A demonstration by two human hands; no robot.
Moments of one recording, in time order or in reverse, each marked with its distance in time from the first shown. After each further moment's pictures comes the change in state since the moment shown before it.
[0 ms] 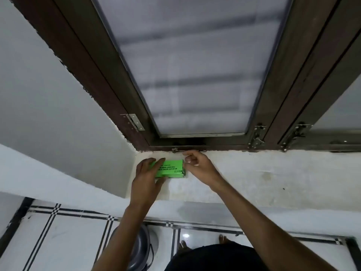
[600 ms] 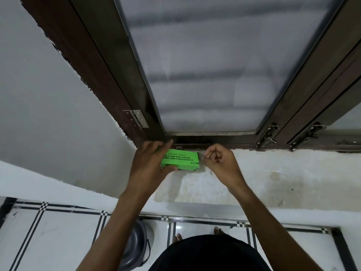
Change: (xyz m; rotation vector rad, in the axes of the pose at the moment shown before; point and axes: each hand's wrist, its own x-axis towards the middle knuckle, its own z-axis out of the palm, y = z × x) left_hand 0.041 0.010 -0.053 0.075 0.007 0.245; right_hand -0.018 -0.020 -0.023 0.020 0.232 -0.077
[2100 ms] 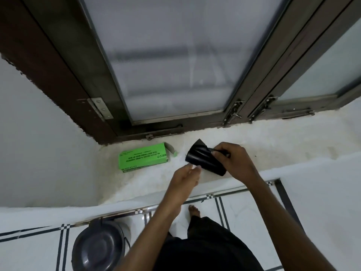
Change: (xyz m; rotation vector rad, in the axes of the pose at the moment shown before) left_hand -0.039 0.105 0.064 -1.313 -0.630 -0.564; right_hand -0.058 0.022 -0.069 -0.606 0.120 0.073
